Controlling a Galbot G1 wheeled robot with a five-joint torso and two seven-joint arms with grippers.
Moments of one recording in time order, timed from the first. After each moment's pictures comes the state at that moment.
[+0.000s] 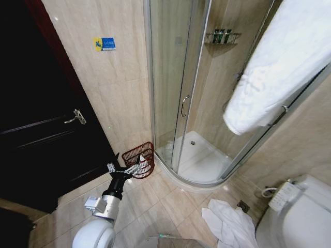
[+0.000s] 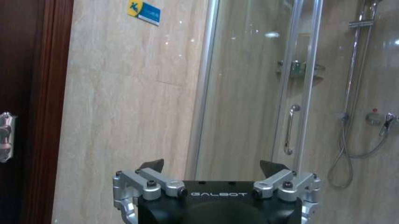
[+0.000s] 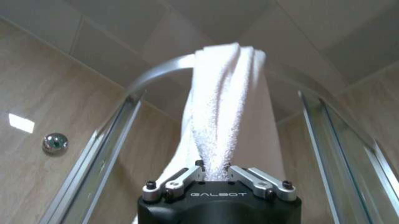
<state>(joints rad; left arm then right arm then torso) 1.81 -1.41 -0.50 -2.44 -0.22 0.03 -0.04 -0.63 0.50 0.80 2.04 0.98 -0.07 0.23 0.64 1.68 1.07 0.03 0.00</state>
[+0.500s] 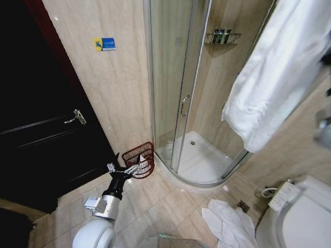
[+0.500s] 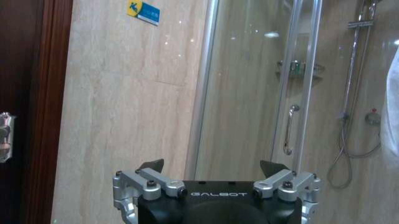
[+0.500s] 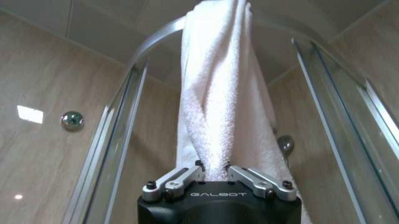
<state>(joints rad) 1.81 -1.41 -0.50 -2.44 -0.22 0.03 -0.04 -0.98 0.70 0.91 2.19 0.93 -0.03 0.21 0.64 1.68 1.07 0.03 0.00</state>
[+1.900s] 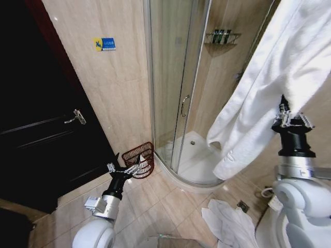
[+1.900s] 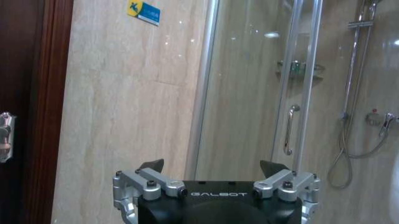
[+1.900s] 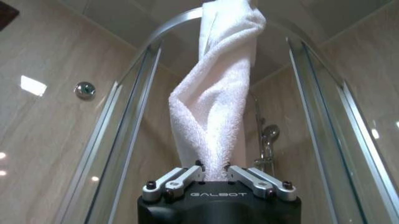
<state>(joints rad) 1.81 -1.41 -0.50 -2.44 -0.22 0.03 -0.04 -1.38 1.10 0.93 2.30 0.49 0.22 0.07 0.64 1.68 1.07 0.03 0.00</state>
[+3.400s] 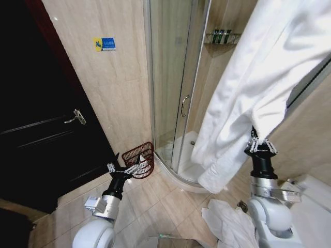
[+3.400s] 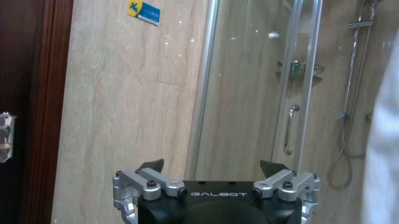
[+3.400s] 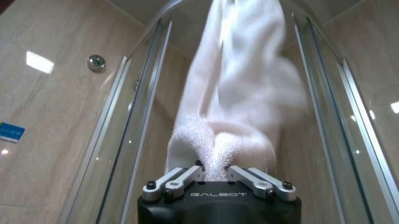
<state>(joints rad) 1.81 -1.41 -0.50 -2.44 -0.22 0.03 -0.04 -1.50 1.29 0.78 2.25 0.26 0.40 0.05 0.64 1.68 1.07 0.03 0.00</state>
